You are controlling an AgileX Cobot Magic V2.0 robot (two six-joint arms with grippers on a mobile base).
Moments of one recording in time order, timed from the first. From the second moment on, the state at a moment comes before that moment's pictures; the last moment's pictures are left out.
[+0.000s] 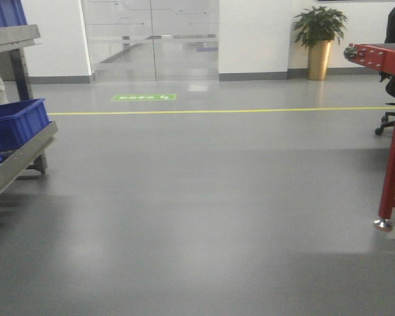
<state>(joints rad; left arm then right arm) 0.02 0.00 0.00 -0.01 0.02 -0.03 -0.01 0.00 0.00 0.04 0.04 -0.09</state>
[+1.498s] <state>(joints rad) 0.02 0.00 0.00 -0.01 0.02 -0.03 -0.01 0.00 0.00 0.04 0.04 -0.09</state>
